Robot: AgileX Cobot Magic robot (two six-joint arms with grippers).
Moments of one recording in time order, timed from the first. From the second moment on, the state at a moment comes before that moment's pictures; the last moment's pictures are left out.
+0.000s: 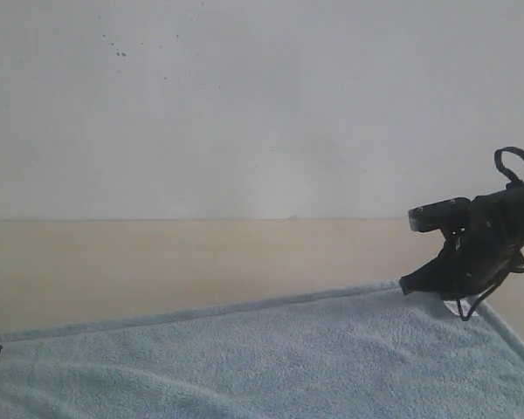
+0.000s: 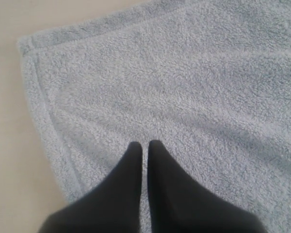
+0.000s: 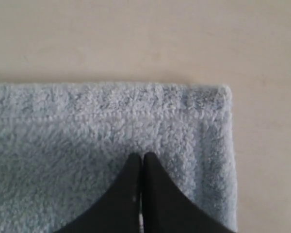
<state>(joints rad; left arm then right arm) -0.07 1.33 -0.67 0.05 0.49 0.06 0.12 2.18 -1.41 -0.22 0.37 0.06</state>
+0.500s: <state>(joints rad) -0.07 1.33 -0.67 0.02 0.45 0.08 0.01 2.26 -1.52 -0.21 0.38 0.05</state>
